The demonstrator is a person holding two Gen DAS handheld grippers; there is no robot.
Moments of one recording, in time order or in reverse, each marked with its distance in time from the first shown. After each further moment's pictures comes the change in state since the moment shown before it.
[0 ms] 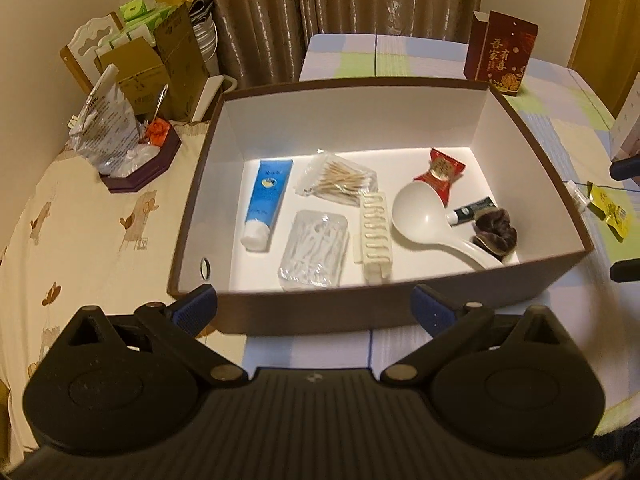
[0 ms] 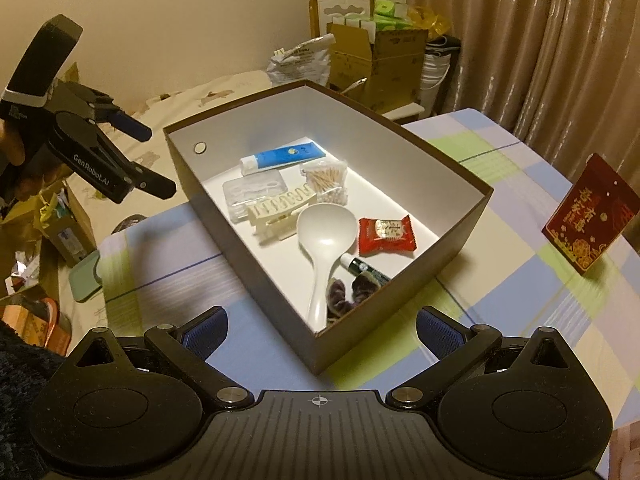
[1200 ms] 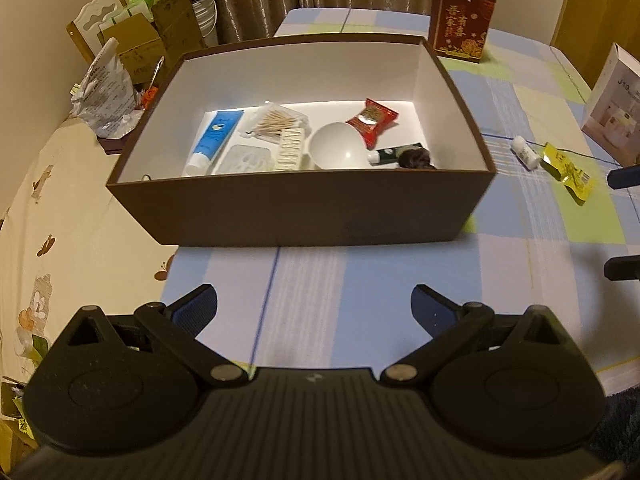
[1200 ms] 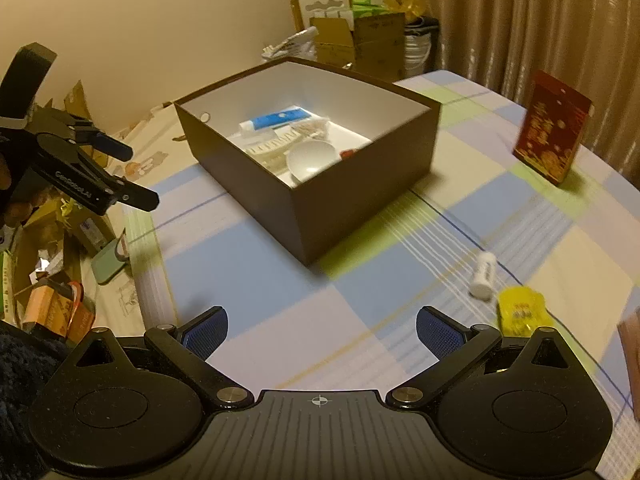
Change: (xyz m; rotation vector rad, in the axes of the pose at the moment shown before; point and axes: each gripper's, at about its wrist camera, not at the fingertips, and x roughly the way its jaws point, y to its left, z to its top) left arm -0.042 -0.100 -0.054 -0.046 0.056 0.020; right arm -0.069 -0.029 -0.105 0.113 -0.008 0.042
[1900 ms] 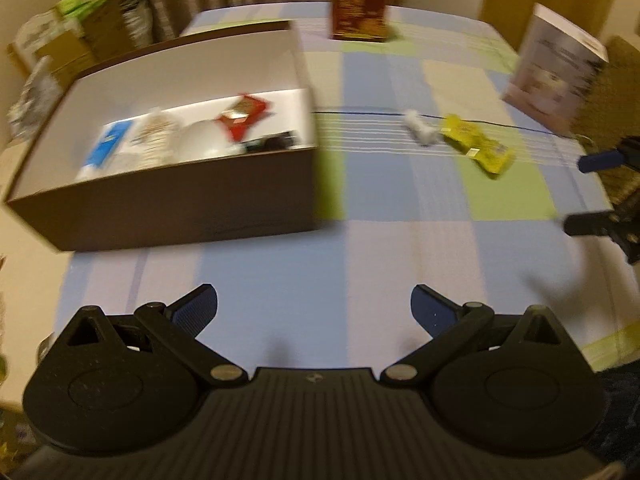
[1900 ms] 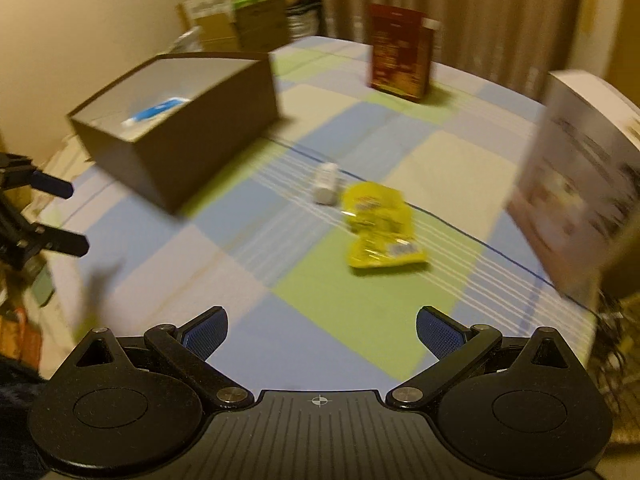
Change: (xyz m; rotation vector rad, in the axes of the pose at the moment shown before) left arm 0.008 -0.120 -0.004 0.108 0.006 -0.156; right arm -0.054 -0.093 -0.080 0.245 0.018 -0.221
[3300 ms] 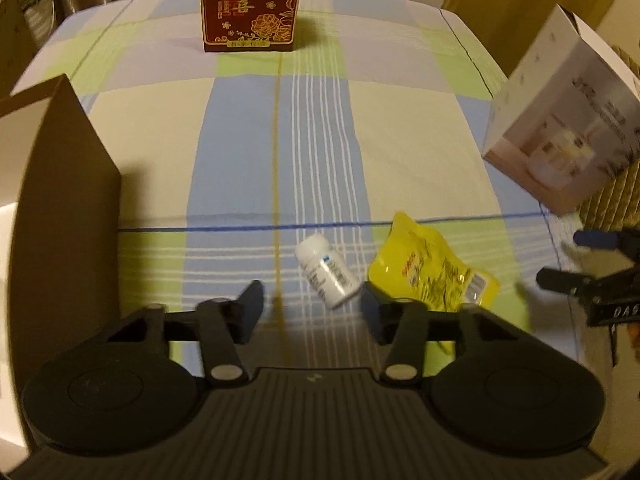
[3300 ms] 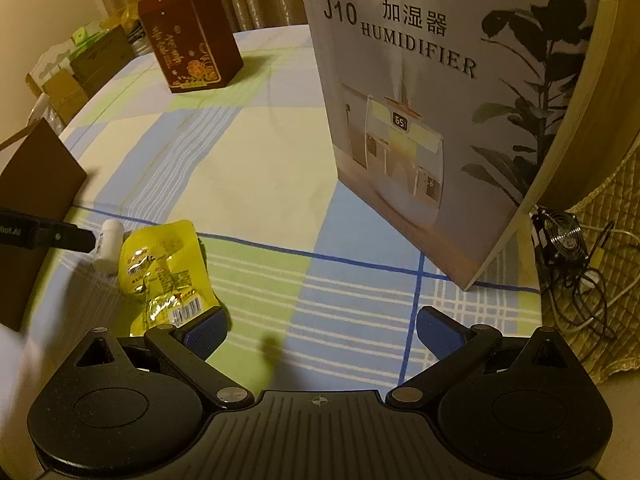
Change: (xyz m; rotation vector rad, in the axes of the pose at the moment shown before) left arm 0.177 -0.074 0.174 -0.013 0.087 -0.188; right arm 0.069 -0.148 0.028 0.361 0.031 -0.159
